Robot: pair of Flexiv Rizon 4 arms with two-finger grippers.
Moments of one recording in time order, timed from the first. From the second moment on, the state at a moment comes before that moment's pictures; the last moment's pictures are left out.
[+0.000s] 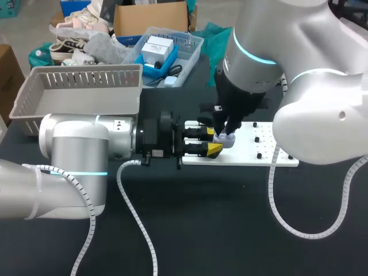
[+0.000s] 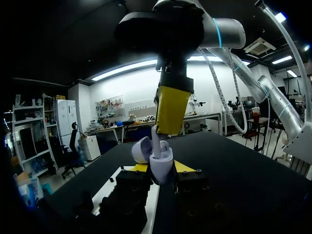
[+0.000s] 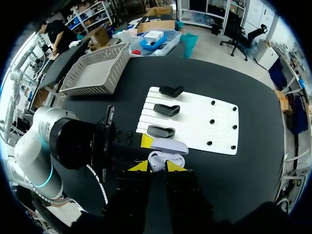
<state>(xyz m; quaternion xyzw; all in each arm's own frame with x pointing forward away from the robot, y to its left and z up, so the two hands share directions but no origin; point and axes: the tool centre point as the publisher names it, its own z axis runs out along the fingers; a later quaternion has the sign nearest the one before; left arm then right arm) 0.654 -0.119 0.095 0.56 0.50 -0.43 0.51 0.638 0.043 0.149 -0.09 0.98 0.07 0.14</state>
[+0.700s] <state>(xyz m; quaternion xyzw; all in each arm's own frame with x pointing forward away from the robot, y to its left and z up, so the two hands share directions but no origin) 0.654 -0.119 0.095 0.56 0.50 -0.43 0.51 0.640 0.044 0.143 -0.09 0.98 0.08 0.14</state>
